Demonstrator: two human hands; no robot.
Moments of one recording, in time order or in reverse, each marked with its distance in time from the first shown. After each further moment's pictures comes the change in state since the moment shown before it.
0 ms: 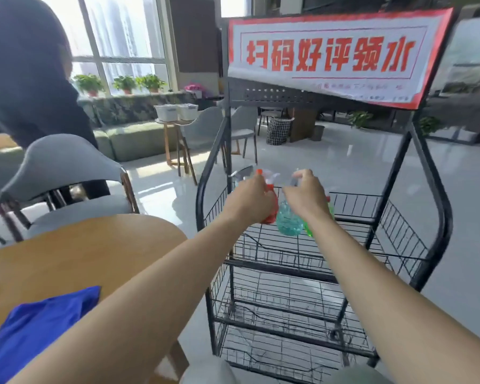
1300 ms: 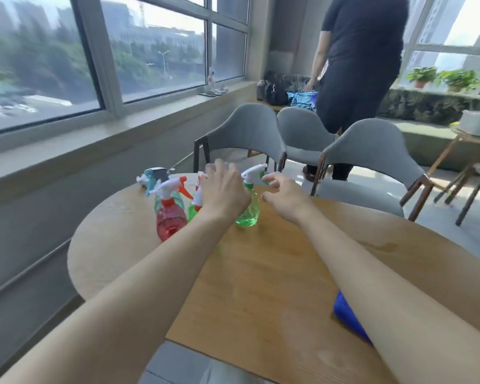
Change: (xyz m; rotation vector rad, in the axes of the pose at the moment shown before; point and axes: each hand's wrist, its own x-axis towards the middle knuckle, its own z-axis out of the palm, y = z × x) left_hand -0.412 -0.448 -0.401 0.643 0.554 -1.002; right_hand -0.418 -0.385 0.447 0.060 -1.111 -0.785
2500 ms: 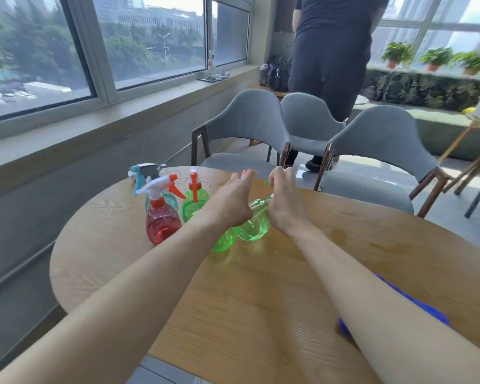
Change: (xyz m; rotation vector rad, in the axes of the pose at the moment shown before) left_hand 0.015 -0.001 0.027 -0.250 -0.345 0.174; right_hand 0.042 0.049 0.044 -0.172 0.243 -0.242
